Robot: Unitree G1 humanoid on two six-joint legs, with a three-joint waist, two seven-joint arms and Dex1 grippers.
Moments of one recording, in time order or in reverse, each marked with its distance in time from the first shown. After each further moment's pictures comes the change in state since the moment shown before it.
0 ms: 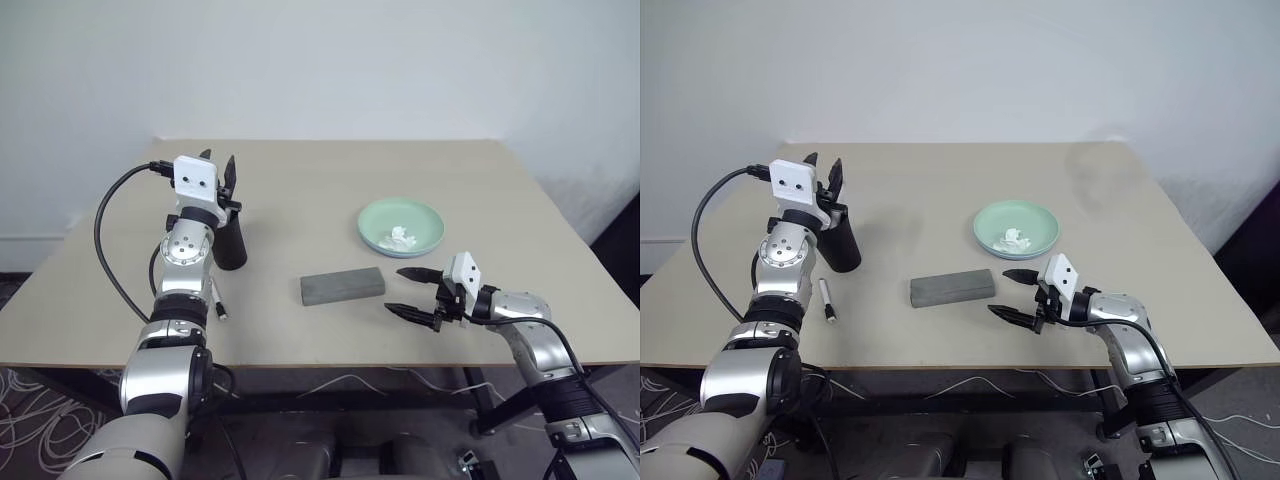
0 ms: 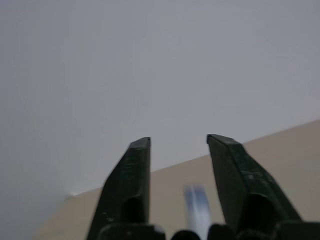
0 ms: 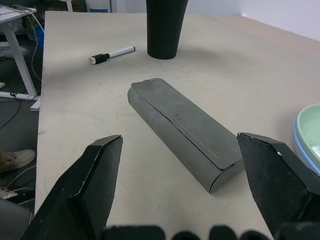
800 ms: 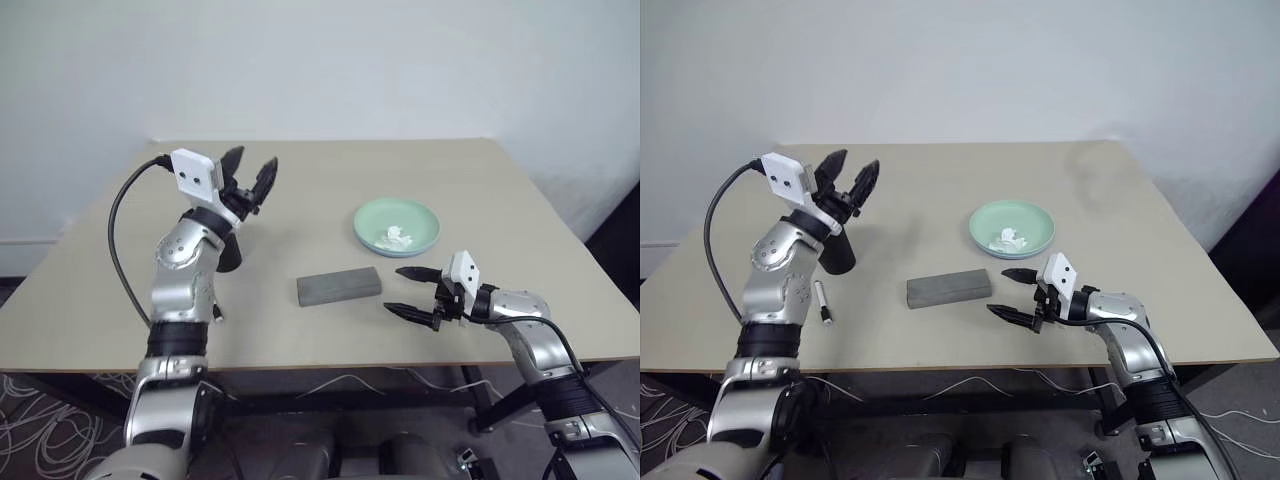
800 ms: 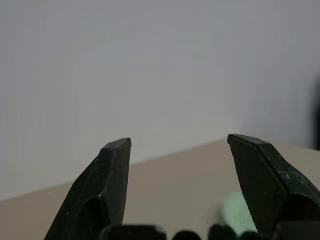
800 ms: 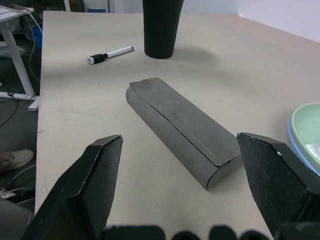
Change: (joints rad) left arm 0.320 0.005 -0.029 -0.835 -0.406 0.639 -0.366; right arm -0.013 0.000 0.008 0.002 0.000 0.001 0.002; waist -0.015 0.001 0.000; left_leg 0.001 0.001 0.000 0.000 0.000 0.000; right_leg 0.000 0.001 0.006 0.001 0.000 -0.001
